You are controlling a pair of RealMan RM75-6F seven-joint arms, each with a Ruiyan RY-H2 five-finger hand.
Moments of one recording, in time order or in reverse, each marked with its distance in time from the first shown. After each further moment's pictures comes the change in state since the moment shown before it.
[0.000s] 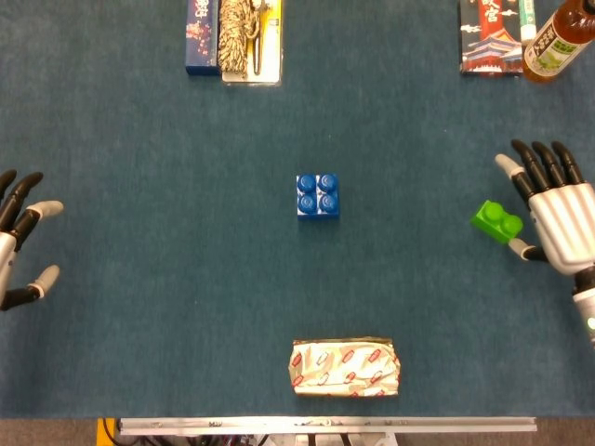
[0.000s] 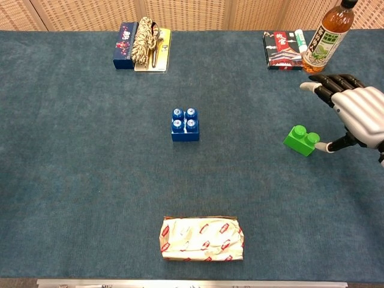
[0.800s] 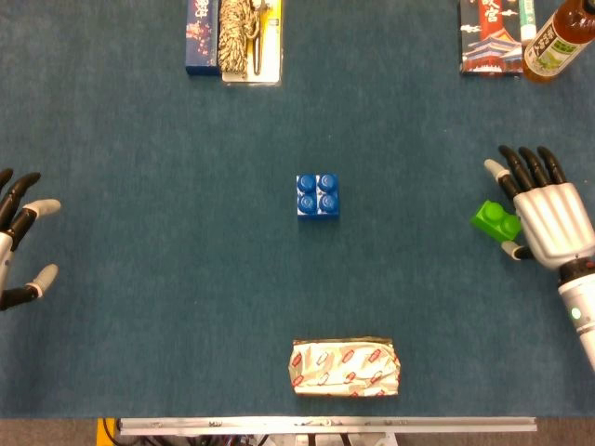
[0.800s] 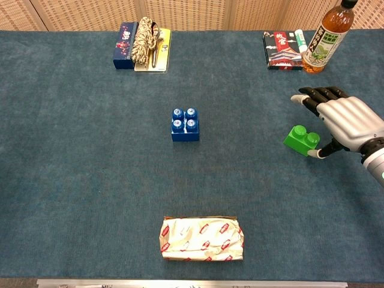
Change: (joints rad) left arm 0.018 0.010 -0.022 -0.012 0.010 -0.003 -0.010; right arm 0.049 -0.060 -0.002 0.079 0.096 -0.079 -0.043
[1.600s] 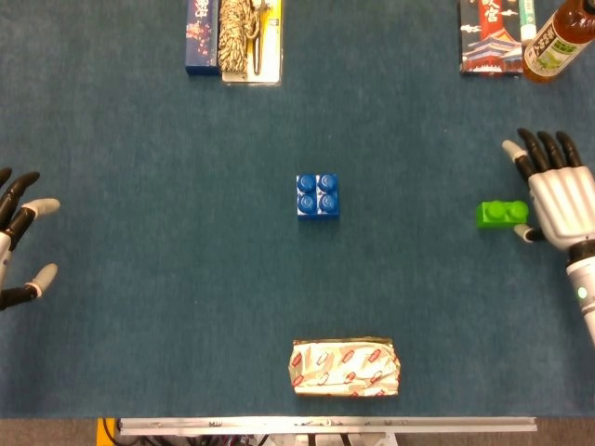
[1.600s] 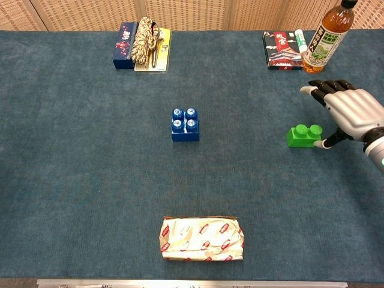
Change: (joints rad) left arm 0.008 0.005 -0.012 -0.003 0.005 -0.009 -0.007; right arm 0.037 -0.016 0.040 0.071 0.085 -0.020 0.015
